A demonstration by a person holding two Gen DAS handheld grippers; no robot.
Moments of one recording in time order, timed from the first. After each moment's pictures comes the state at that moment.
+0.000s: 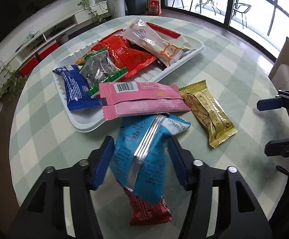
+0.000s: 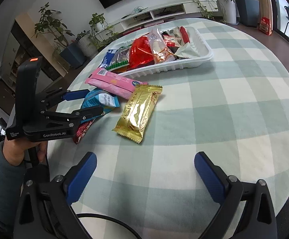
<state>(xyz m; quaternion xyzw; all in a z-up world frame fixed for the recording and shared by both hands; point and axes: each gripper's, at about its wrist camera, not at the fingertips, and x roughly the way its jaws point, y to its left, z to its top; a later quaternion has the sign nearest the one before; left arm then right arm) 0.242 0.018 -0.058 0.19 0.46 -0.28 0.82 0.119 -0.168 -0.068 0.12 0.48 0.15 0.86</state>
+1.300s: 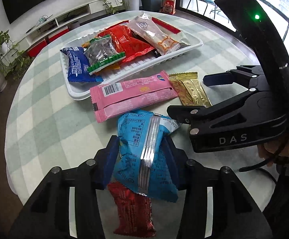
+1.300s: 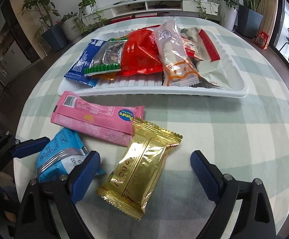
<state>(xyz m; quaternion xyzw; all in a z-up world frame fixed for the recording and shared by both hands) 0.197 0.021 -0.057 0.14 0.49 -0.24 0.83 0.213 -0.113 -0.086 0.01 0.52 0.08 0.85</state>
